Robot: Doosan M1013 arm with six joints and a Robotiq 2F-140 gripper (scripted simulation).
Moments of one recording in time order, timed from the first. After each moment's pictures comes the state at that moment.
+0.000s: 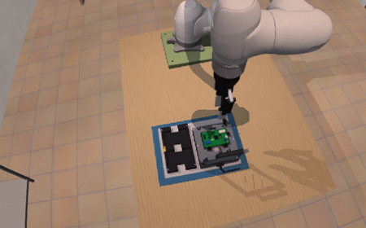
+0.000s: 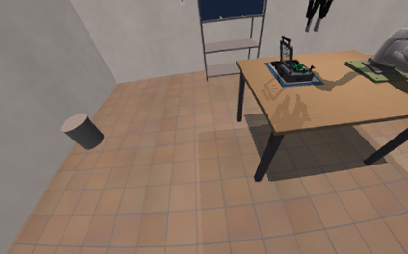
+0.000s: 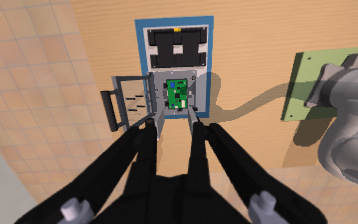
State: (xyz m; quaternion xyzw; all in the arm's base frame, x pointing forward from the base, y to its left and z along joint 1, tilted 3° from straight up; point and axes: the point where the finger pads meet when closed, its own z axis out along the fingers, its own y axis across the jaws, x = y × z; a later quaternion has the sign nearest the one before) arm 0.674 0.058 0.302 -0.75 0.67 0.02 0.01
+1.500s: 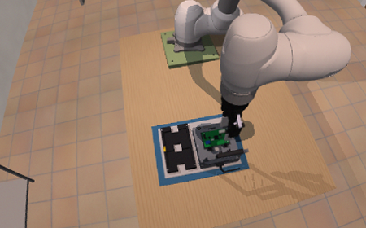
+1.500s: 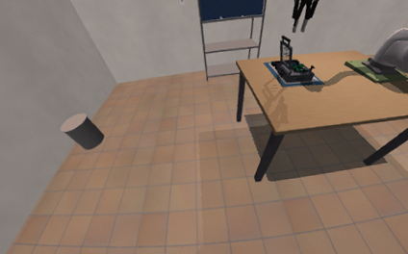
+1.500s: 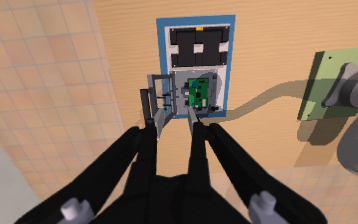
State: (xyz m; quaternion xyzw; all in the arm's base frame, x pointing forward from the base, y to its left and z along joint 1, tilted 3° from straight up) arm 0.755 0.068 0.301 -0.75 0.67 0.02 0.01
